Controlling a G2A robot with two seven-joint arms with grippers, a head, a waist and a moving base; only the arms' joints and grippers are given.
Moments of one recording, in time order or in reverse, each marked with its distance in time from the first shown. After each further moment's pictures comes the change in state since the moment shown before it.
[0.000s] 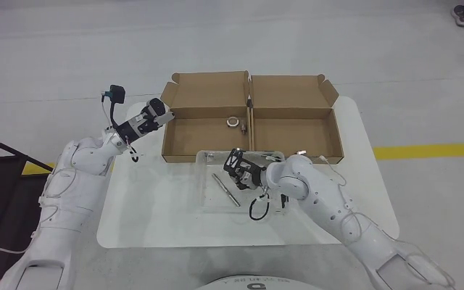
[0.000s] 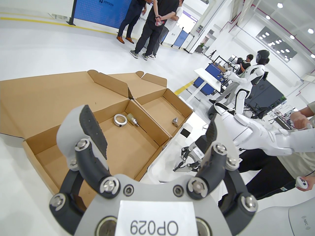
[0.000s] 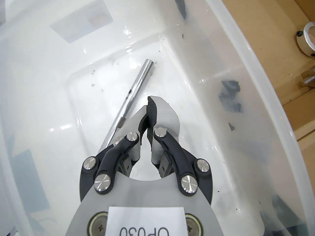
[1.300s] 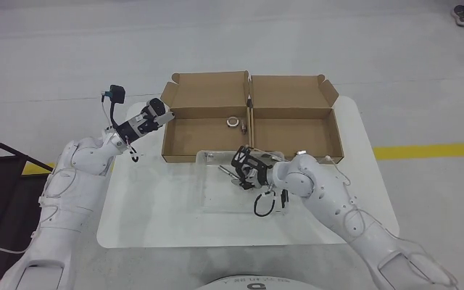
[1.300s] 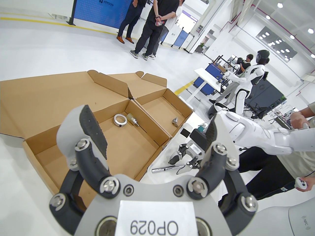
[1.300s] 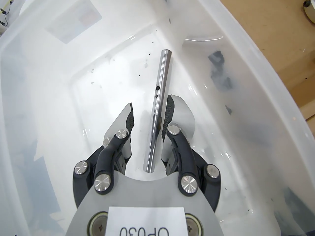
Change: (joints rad) left arm 0.000 0.000 0.000 0.000 0.000 0.000 0.000; right arm 0.004 0.013 0.007 0.059 0.087 -0.002 0.005
